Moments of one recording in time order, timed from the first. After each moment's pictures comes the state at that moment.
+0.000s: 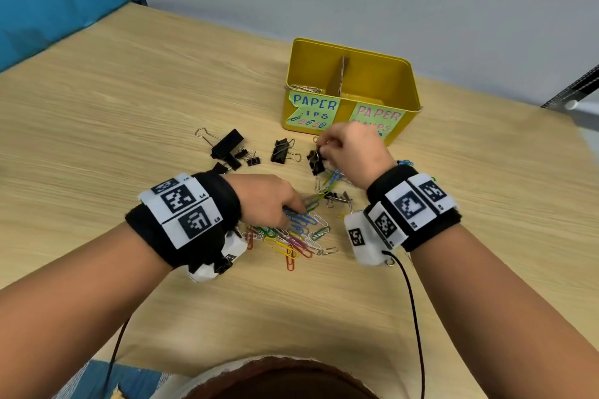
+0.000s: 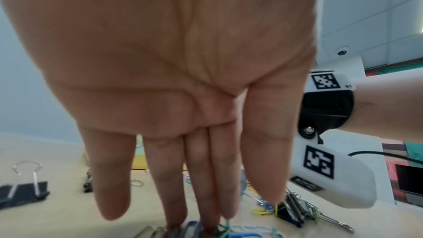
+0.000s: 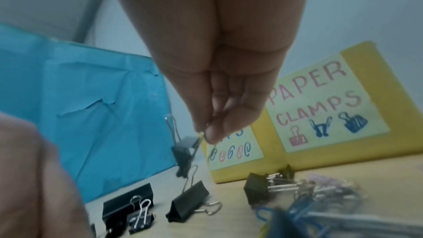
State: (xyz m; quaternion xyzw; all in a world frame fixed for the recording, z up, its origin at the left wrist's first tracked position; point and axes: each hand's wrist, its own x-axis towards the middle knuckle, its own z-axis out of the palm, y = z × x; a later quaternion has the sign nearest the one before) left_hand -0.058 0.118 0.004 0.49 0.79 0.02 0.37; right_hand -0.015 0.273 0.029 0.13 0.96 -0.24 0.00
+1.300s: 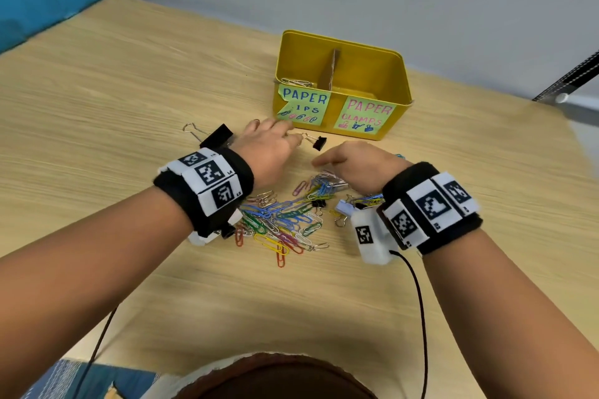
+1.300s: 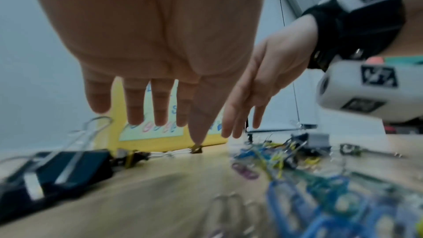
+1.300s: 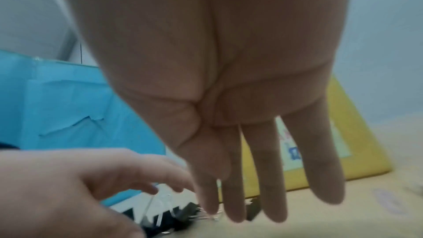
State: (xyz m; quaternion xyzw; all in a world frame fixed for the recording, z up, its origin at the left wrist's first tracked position) left_hand -0.080 0.148 -0.003 0.43 0.90 0.01 0.12; right_hand 0.000 0.290 0.037 0.08 0.95 -0.16 0.24
